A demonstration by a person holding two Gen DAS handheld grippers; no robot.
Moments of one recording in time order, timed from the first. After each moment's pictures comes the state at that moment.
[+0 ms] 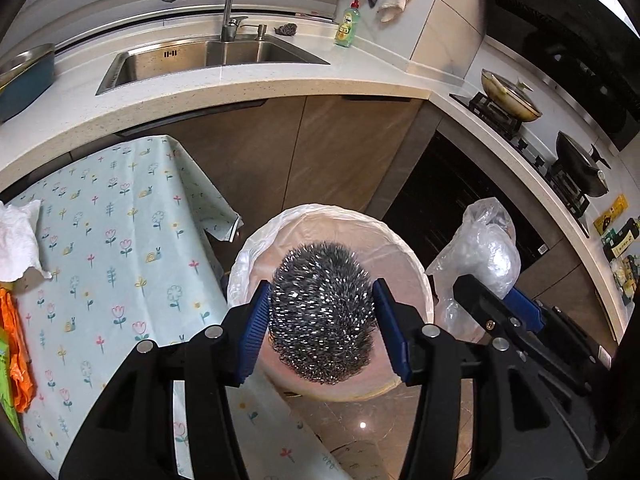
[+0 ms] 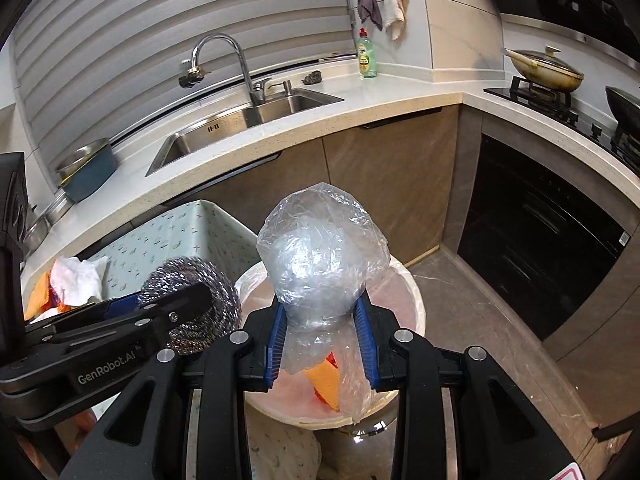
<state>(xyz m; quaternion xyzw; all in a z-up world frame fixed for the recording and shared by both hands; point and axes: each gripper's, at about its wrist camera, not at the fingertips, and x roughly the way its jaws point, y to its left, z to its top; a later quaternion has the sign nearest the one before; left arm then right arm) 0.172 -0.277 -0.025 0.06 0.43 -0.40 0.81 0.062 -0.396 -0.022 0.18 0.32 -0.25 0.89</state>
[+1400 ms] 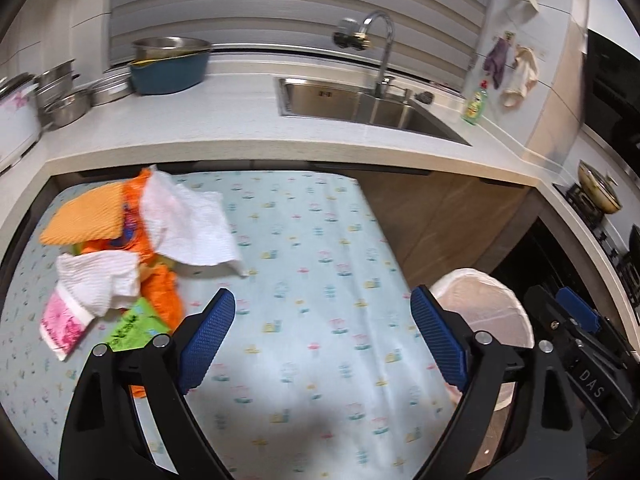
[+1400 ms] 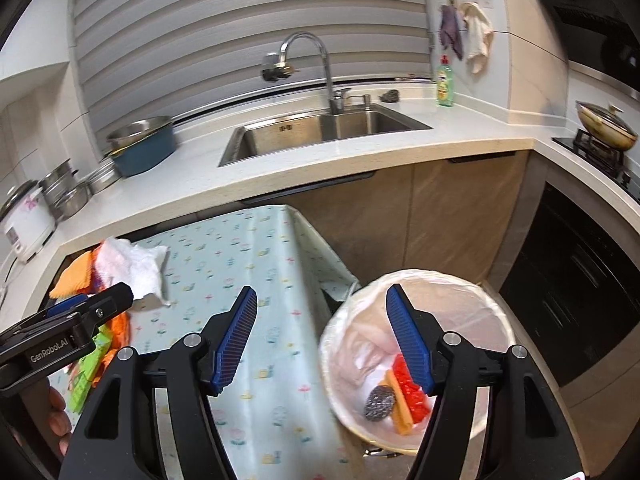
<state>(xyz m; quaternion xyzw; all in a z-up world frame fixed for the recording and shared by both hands) 0.229 -0.091 -0.001 -0.01 0.38 -0.21 0.90 0.133 -0.299 0.004 0.12 0.31 -0.16 0.93</state>
